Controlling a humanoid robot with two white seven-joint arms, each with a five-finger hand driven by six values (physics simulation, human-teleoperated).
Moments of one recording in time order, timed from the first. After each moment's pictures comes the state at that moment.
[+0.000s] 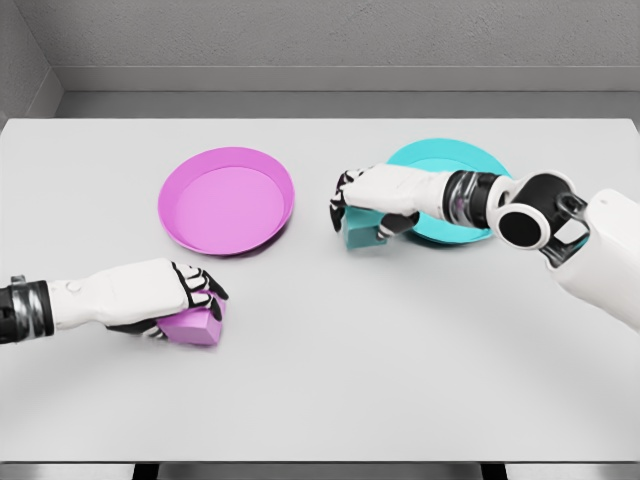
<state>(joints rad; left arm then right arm) -0.23 0.94 -0.49 -1.78 -0.44 -0.61 -0.40 -0.83 -0.62 0.93 -1.66 0.36 -0.04 0.61</state>
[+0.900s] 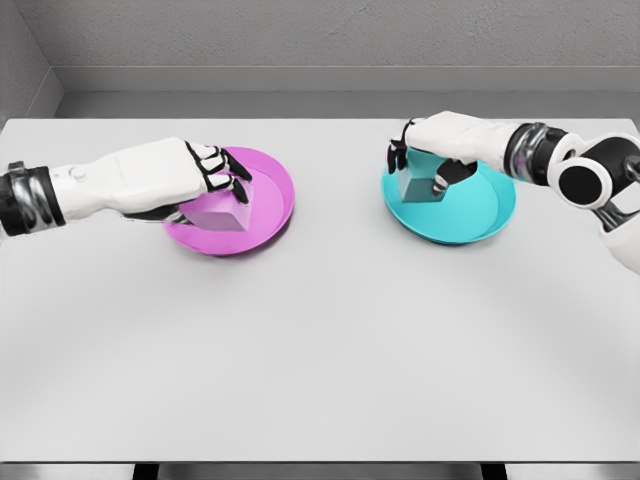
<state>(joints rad) -0.62 0.82 -0.58 -1.66 -0.42 -0.61 -0.39 -0.84 -0.67 0.78 -1.54 0.36 -0.04 0.61</state>
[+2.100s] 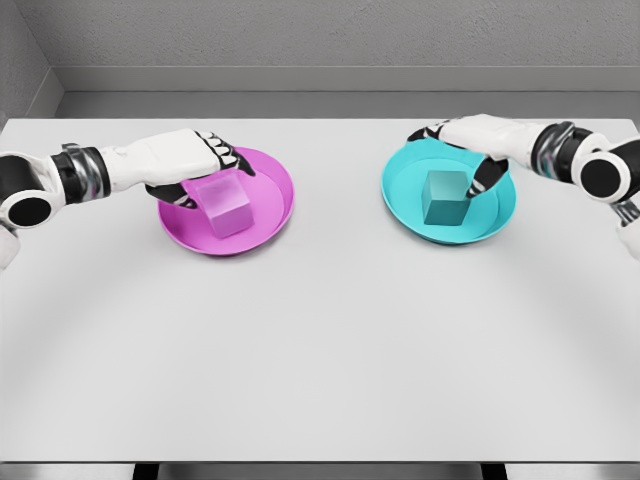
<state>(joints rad) -0.77 0.64 -0.69 -1.25 -0.56 -0.61 -0.40 -0.81 -0.68 0.73 -1.43 0.36 -0.05 0.61</state>
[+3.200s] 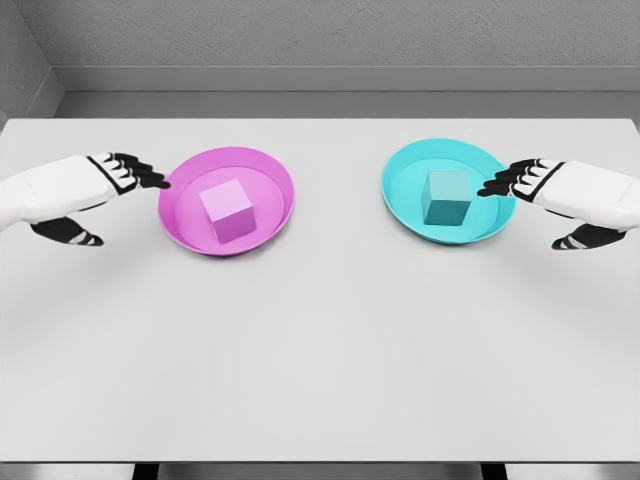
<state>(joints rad) -0.44 0.98 -0.44 -1.53 -0.33 -0.61 -0.40 -0.31 -0.92 0.19 -1.62 0.28 -0.61 0.61</state>
